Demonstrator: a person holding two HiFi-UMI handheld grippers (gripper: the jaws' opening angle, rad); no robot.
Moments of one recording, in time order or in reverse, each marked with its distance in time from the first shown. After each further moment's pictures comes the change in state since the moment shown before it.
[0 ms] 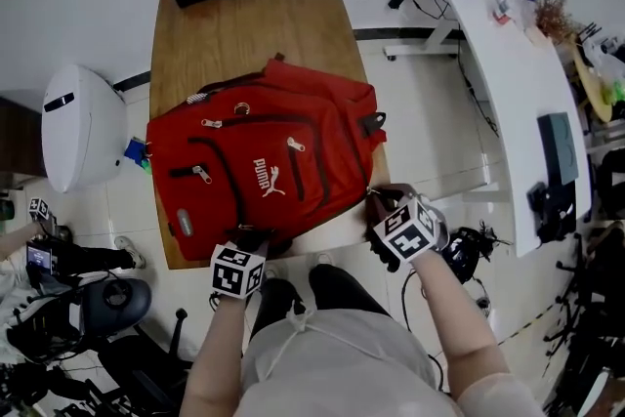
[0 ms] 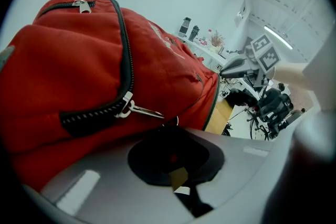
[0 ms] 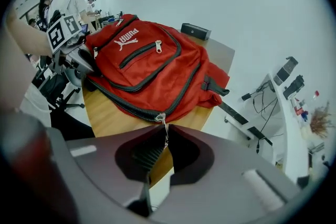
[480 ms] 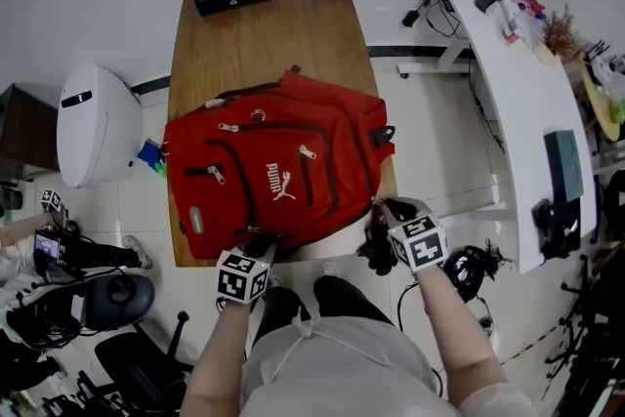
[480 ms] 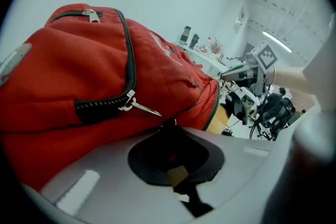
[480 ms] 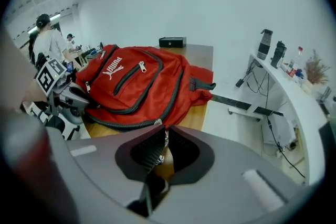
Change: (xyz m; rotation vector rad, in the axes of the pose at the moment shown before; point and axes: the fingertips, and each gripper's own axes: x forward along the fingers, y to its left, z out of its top) left arm -0.007 -0.004 0.002 -0.017 -0.099 0.008; right arm -0.015 -0.003 0.005 0.332 -0.164 0.028
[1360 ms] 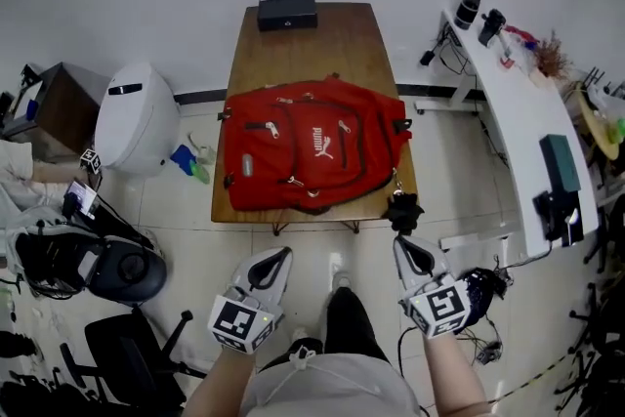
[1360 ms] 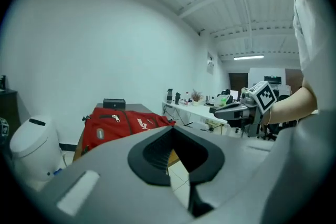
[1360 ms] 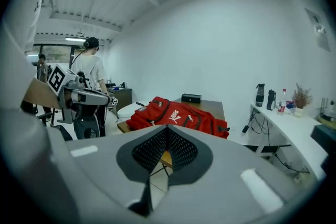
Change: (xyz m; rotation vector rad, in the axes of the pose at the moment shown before) left arm -0.232 -0.128 -0.008 0.245 -0.641 0.040; right arm -0.193 0.181 -0.018 -0.117 -0.580 0.028
